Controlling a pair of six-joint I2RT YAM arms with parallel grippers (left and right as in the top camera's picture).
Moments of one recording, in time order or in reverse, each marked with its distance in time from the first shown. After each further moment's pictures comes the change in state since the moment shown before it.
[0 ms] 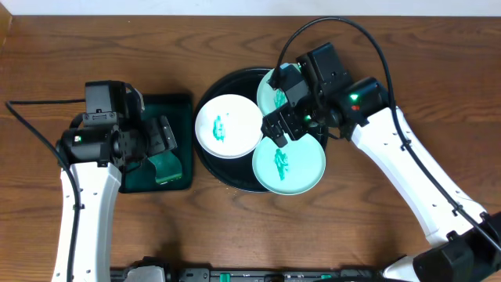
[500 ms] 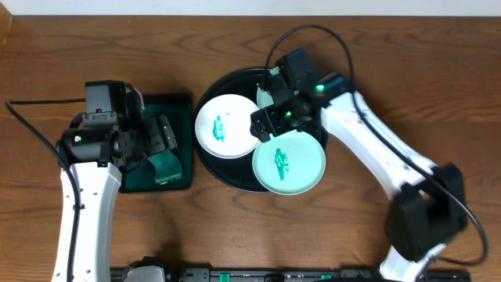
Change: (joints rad) left arm 0.000 0.000 0.000 0.006 0.000 0.000; right arm 0.013 0.252 -0.002 0.112 -0.024 0.200
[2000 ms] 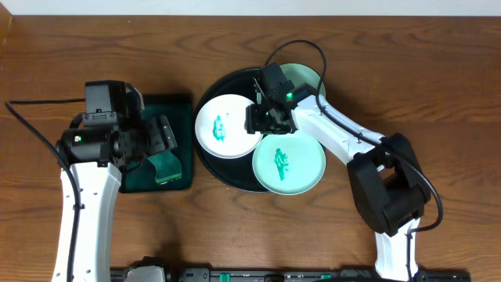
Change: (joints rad) left arm 0.000 0.000 0.000 0.002 0.000 0.000; right arm 0.046 0.193 -0.005 0.219 0.096 0.415
